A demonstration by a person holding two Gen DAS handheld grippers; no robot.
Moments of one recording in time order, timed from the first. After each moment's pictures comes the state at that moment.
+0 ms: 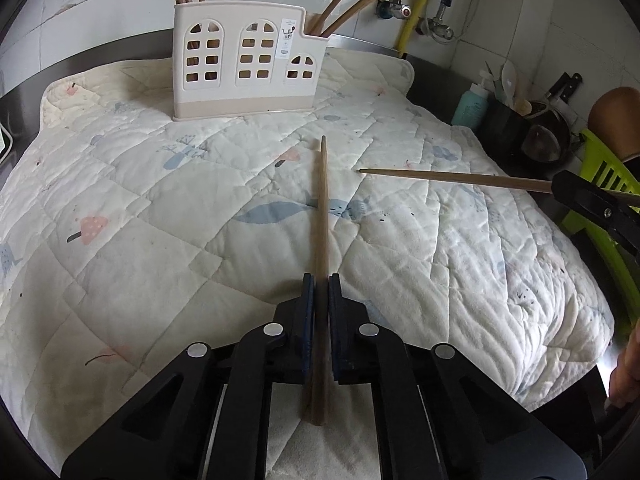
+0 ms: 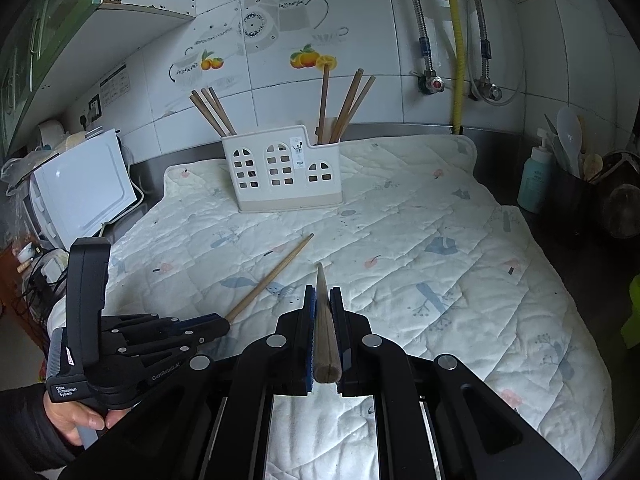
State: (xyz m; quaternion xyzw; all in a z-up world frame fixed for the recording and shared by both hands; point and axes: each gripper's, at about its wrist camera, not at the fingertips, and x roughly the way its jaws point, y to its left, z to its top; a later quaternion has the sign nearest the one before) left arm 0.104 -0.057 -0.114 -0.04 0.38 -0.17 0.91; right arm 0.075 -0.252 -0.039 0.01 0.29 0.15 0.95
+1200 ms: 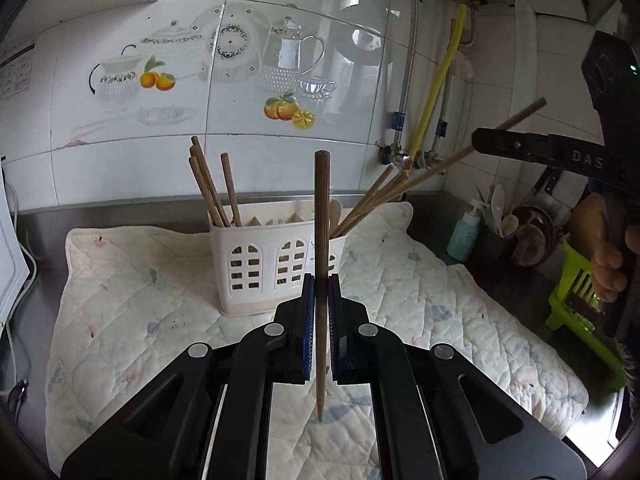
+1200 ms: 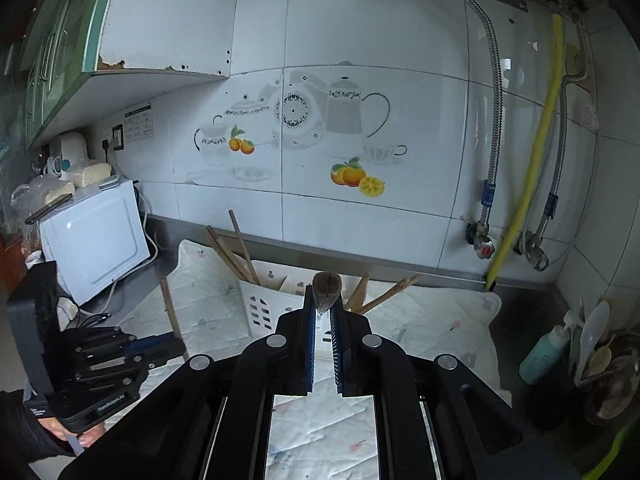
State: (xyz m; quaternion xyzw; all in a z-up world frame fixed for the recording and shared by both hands) left arm 0.149 -0.003 0.046 -0.04 0.22 -0.18 0.96; right arm 0.199 -0.206 0.134 -0.08 0.22 0.20 0.95
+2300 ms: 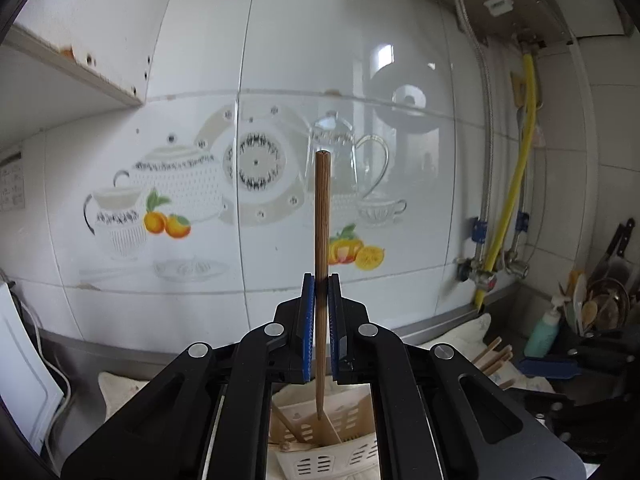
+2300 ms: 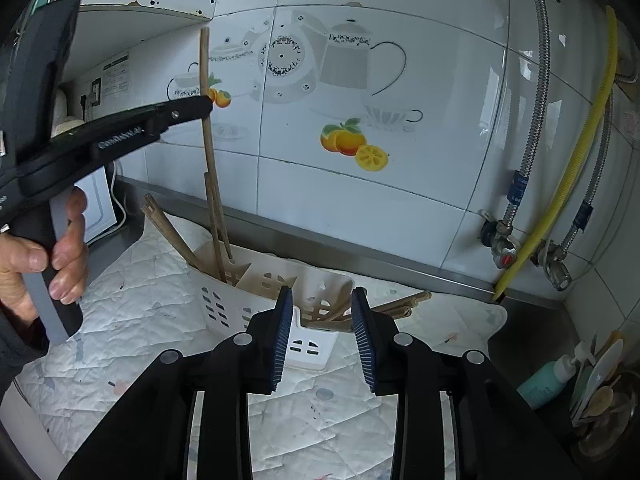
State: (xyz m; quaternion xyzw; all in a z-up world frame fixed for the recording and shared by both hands) left arm 0.293 -0.010 0.147 0.00 0.11 -0.08 0.99; right arm 0.282 -0.186 0.095 -0.14 0.26 0.20 0.94
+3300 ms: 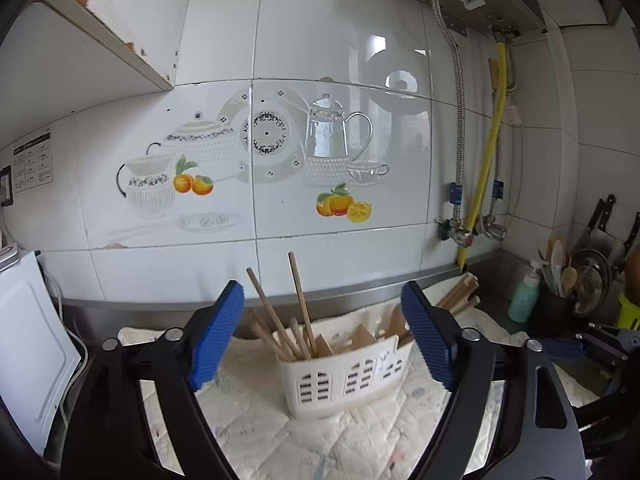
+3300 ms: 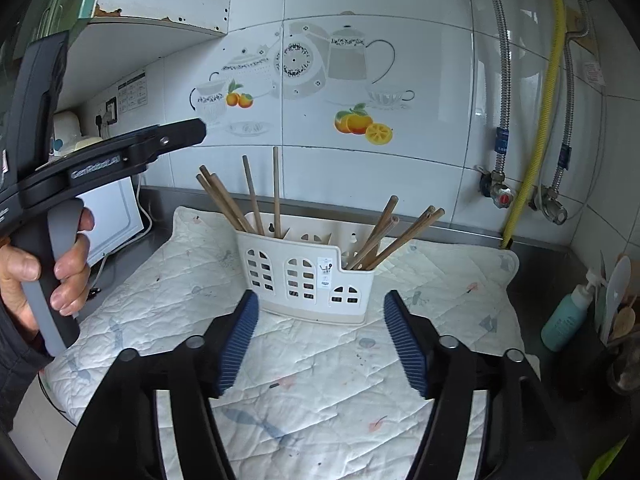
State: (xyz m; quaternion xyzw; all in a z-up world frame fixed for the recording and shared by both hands) left arm 0.195 0.007 0.126 0.01 0.13 -0.08 0.99; right arm 0.192 -0.194 0.065 -0.07 0.25 0.20 0.95
